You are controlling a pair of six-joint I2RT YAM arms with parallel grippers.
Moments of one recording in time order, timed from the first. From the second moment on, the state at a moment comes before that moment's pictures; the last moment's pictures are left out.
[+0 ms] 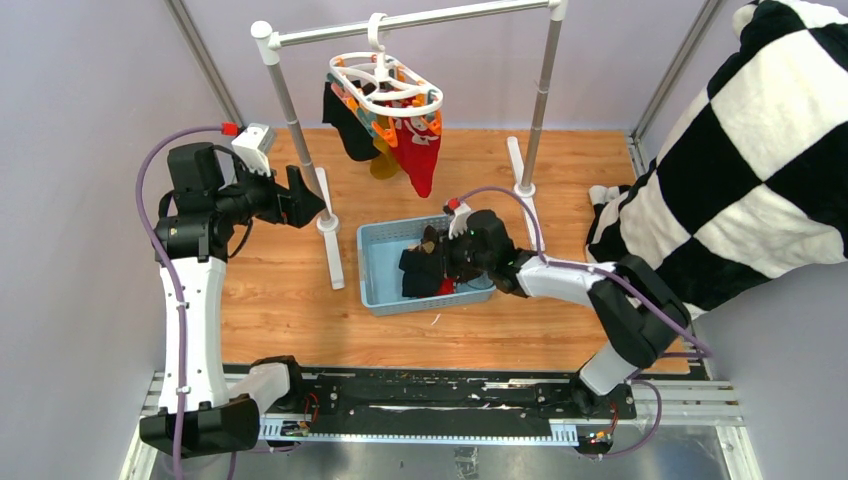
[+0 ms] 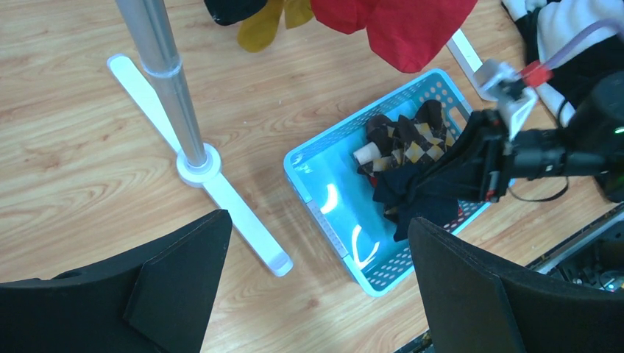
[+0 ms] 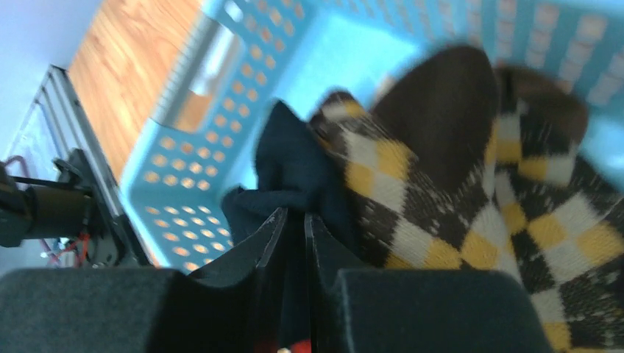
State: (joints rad) left arm 0.15 1.06 1.38 -0.86 0.65 0.09; right arm 0.71 1.54 0.80 0.32 -0.37 0.40
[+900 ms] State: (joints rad) left arm 0.20 1.06 1.46 -0.89 0.57 0.07; right arm 1.01 1.95 1.40 0.59 0.36 -0.25
